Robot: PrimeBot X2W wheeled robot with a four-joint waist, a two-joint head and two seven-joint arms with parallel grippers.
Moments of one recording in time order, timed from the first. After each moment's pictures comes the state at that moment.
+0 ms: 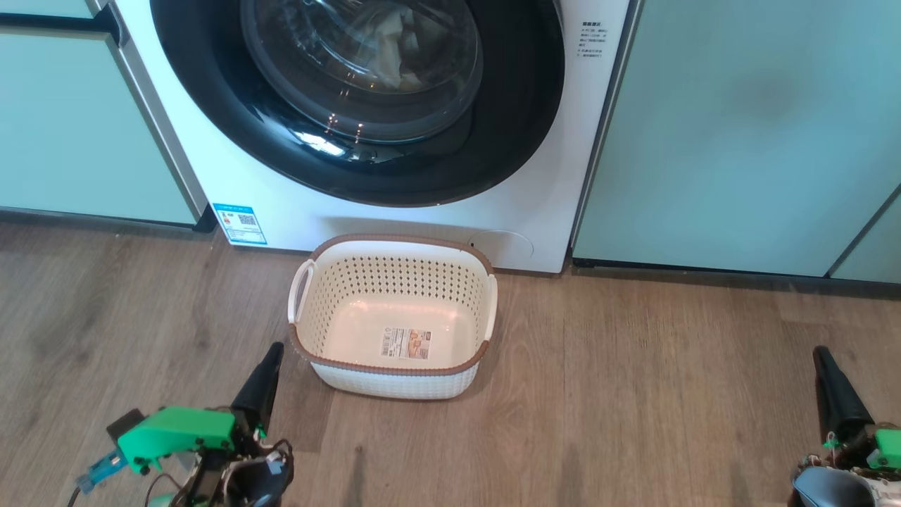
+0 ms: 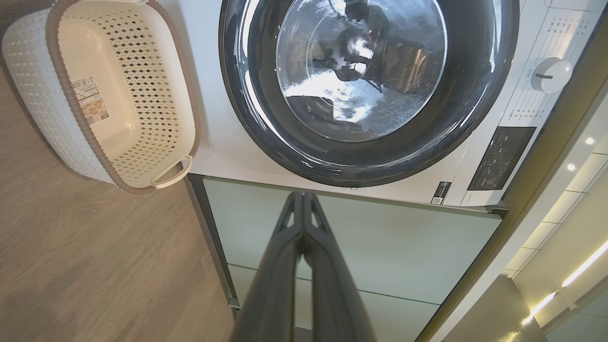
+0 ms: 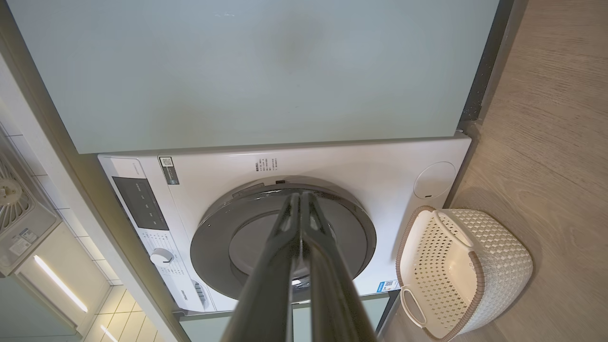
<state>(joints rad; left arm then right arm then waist) -0.05 0.05 0.06 0.27 -1.63 -0.12 0.10 -0.05 -0.05 -0.11 0.28 1.63 0.13 0.09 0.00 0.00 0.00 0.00</state>
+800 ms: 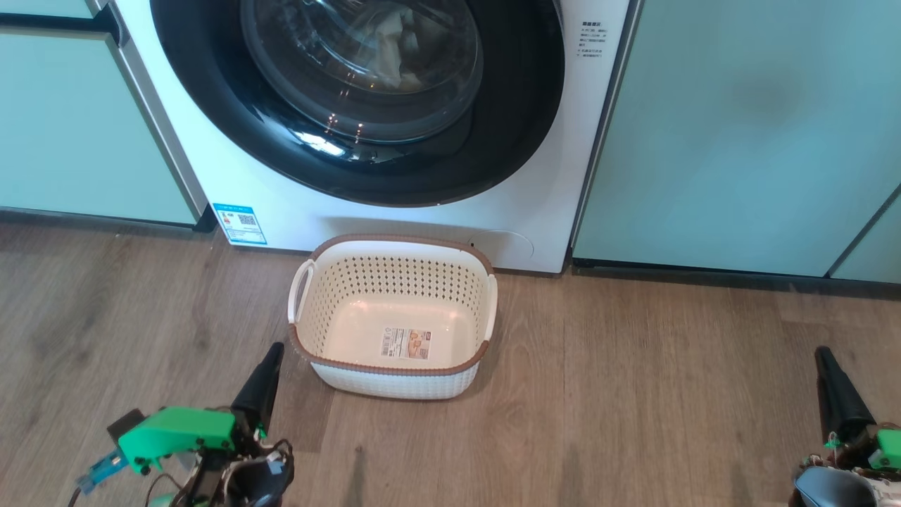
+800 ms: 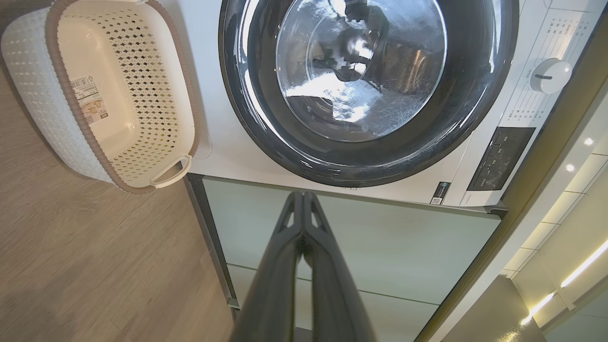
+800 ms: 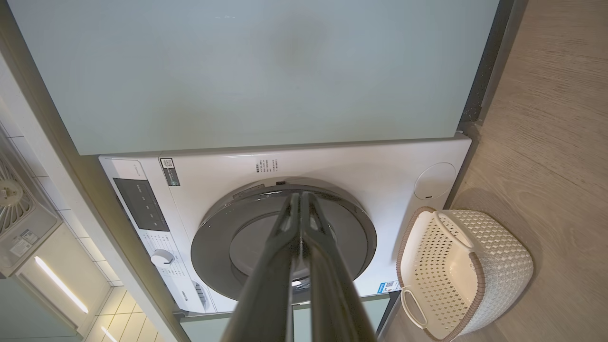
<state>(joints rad) -0.05 0.05 0.06 0.27 -1.63 -0.12 0.10 -0.05 -0.05 -0.12 0.28 1.63 0.13 0.09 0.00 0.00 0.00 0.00</state>
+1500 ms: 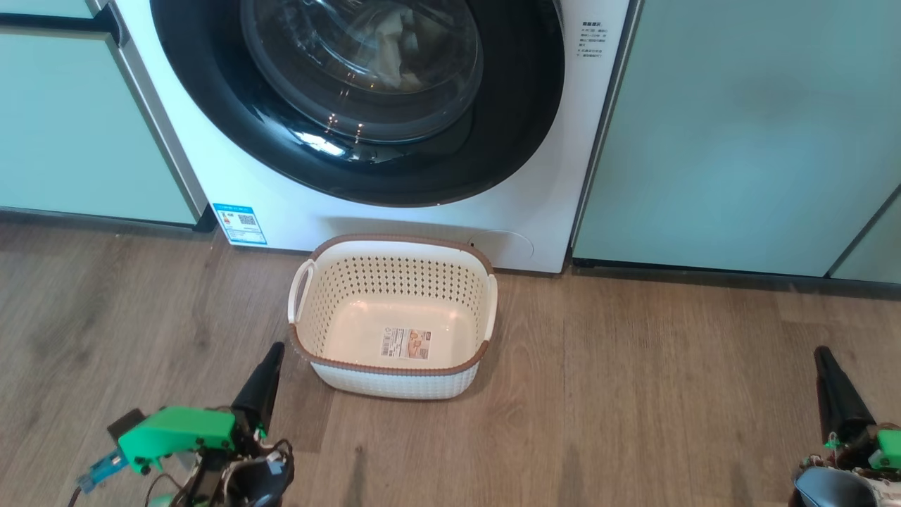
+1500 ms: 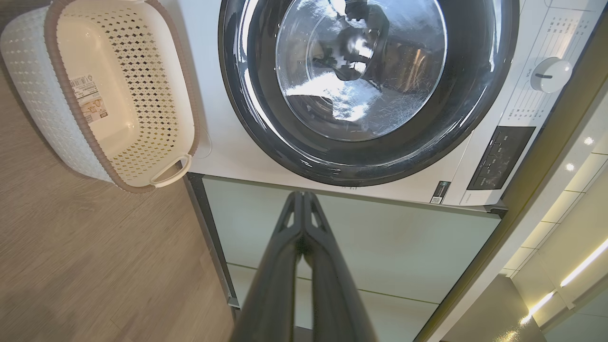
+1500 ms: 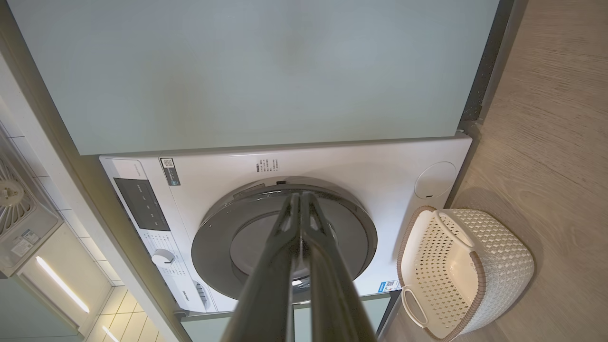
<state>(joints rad) -0.05 0.05 0.07 0.27 -1.63 -0.12 0.10 -0.05 -0.05 -0.12 0.28 1.63 0.13 0.10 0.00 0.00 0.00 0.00</state>
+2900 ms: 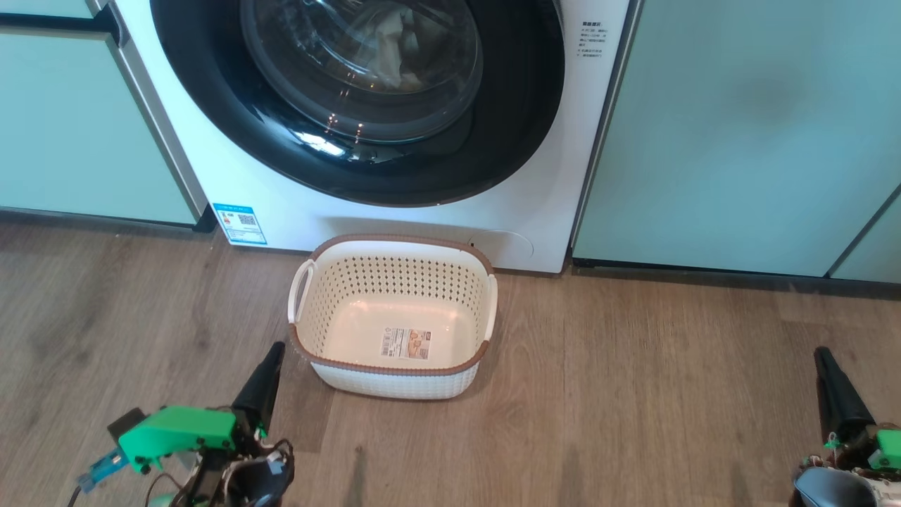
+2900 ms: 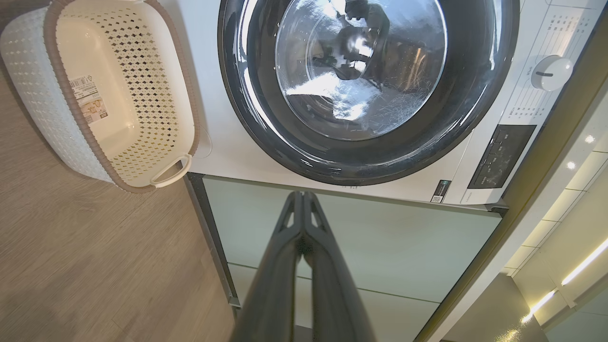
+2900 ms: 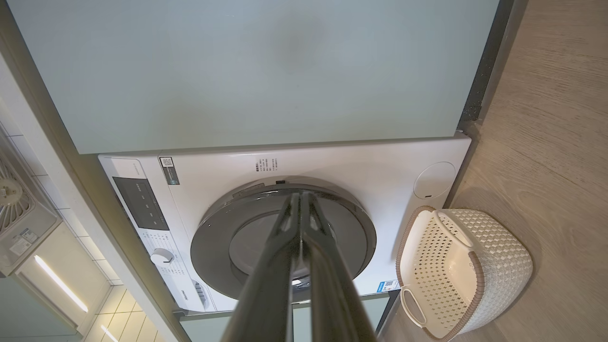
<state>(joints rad) -0.05 0.05 0.07 0.27 -1.62 -0.12 0.11 -0.05 -0.05 -0.12 0.28 1.62 0.13 0.10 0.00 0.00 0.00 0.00</state>
